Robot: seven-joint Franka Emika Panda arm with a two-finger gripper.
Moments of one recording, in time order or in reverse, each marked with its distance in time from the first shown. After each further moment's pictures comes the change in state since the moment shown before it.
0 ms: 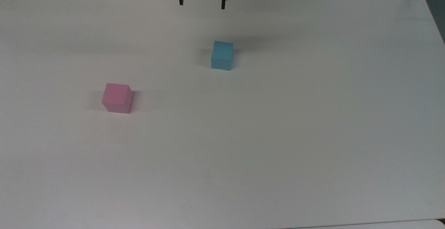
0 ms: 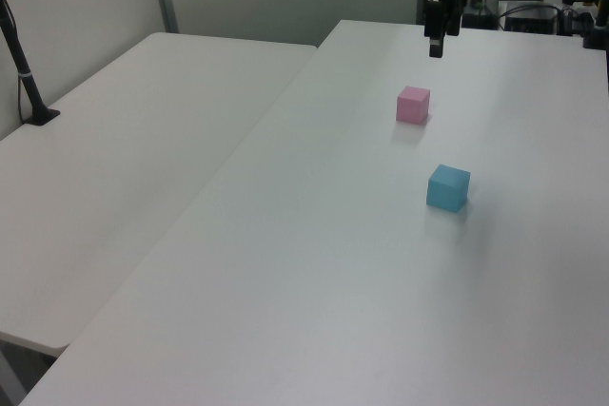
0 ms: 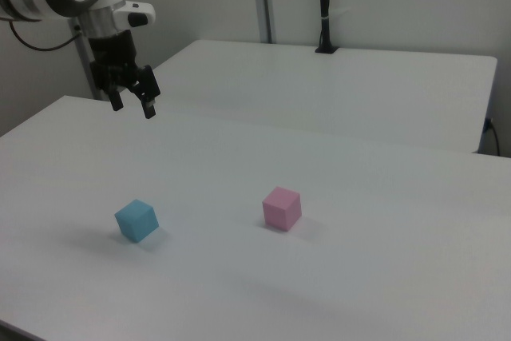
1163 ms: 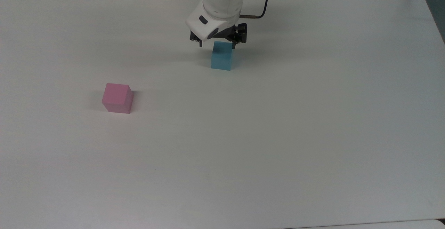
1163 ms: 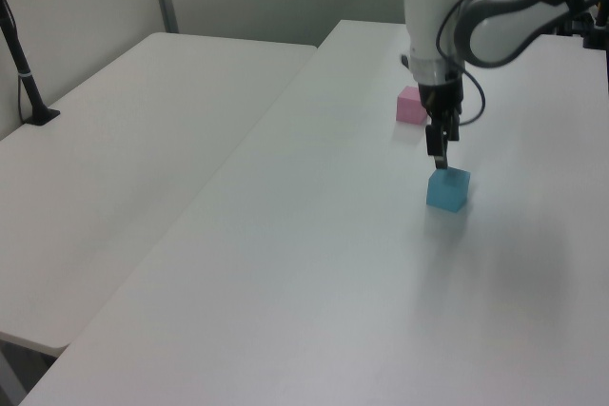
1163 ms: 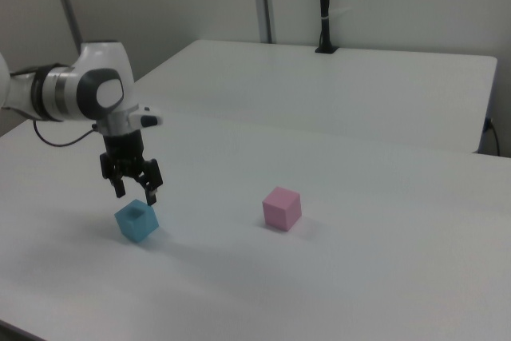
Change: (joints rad) arm 0.065 0.123 0.006 -0.341 -0.010 0.302 0.017
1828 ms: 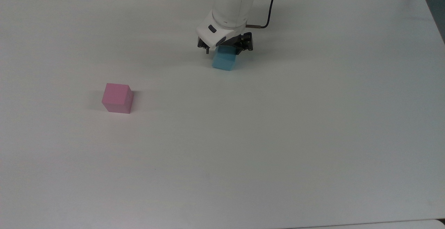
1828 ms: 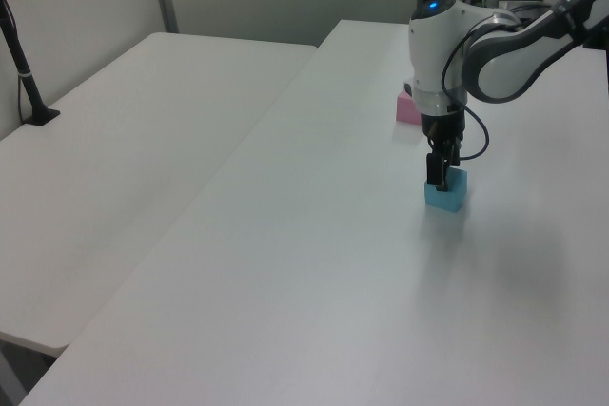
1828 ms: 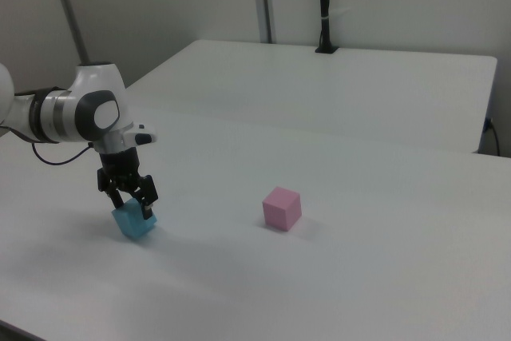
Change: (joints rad) arm 0.031 0.031 0.006 -0.083 -0.012 0.133 0.072
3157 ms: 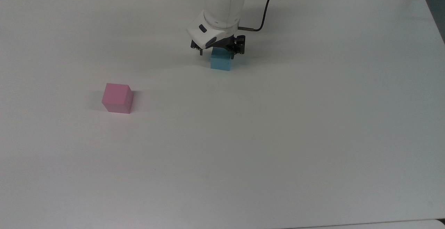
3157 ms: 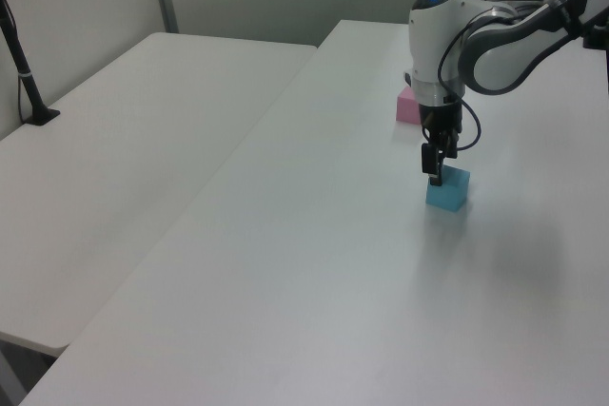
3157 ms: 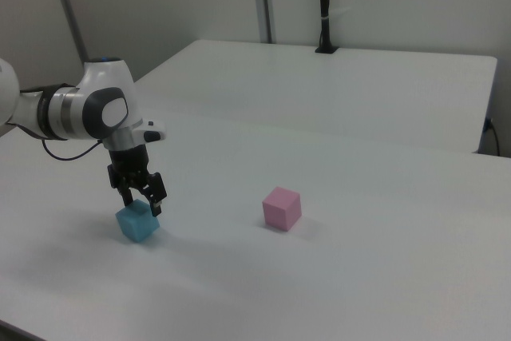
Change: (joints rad) arm -0.042 -0.003 0.003 0.012 -0.001 0.010 0.019
